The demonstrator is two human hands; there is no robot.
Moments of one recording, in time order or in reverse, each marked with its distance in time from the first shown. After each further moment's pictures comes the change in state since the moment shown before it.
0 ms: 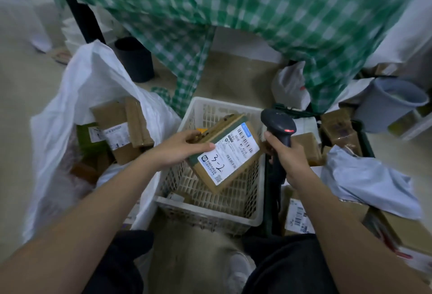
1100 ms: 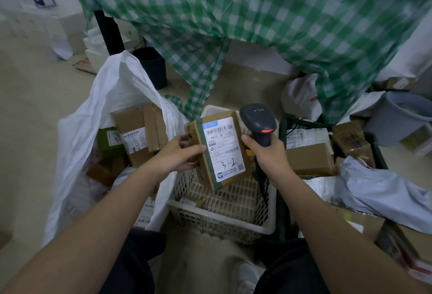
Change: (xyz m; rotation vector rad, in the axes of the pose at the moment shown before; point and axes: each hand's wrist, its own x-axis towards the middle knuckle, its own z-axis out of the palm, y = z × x) left_hand -0.018 -0.034 -0.027 -0.371 0.201 -0.100; right_hand -0.024 -0.007 0.070 -0.109 -0.153 -0.253
